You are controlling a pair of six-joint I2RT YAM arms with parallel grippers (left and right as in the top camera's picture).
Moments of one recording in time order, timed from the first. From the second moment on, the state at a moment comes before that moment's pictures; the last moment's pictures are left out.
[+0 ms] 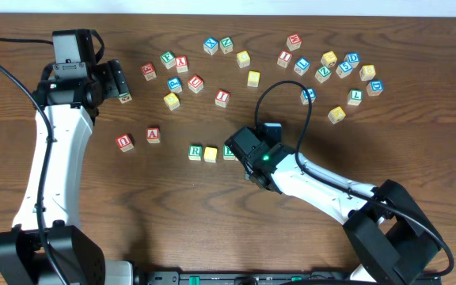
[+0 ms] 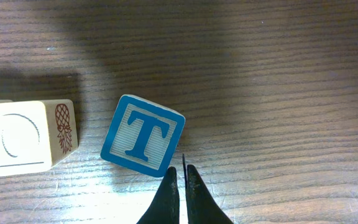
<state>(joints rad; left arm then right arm) 0.09 1.59 1.39 -0.71 -0.22 -0.18 0.76 1.77 1.02 -0.60 0.37 0.78</state>
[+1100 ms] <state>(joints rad) 0.09 1.59 1.39 -0.71 -0.22 -0.18 0.74 1.77 1.02 -0.59 0.40 0.78</state>
